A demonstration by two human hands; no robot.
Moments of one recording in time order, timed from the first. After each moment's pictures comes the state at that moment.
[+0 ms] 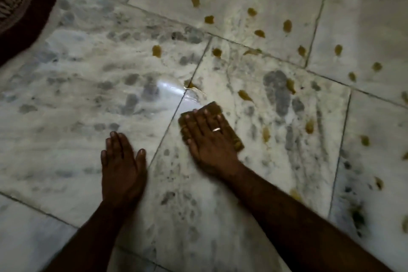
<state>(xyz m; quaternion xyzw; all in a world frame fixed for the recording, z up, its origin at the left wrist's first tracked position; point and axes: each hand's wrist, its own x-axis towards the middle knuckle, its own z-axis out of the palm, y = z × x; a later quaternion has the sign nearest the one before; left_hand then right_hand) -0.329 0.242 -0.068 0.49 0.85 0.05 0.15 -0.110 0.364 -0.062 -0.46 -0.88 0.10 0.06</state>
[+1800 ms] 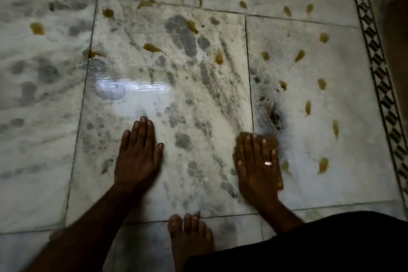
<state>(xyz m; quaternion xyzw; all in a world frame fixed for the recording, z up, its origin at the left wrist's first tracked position) -0.177 0.211 -0.073 0.78 0.61 0.04 0.11 0.131 0.111 -0.049 -0.75 -0.66 0.02 -0.02</state>
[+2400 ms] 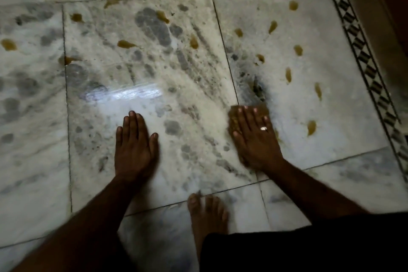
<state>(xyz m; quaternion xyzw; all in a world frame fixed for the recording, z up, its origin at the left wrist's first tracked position) -0.169 0.209 -0.068 0.77 0.62 0.03 0.15 0.164 0.118 -0.044 -0.74 -0.67 0.06 -0.04</state>
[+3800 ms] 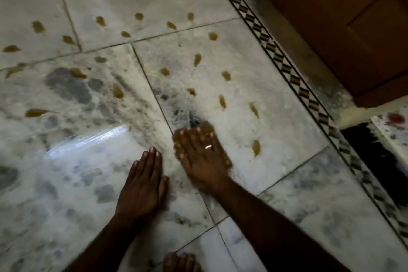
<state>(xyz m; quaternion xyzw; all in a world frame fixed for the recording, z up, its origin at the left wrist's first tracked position) -0.016 0.216 -0.065 0.92 0.37 0.02 0.12 0.185 0.156 -0.054 -0.79 -0.61 0.05 0.04</state>
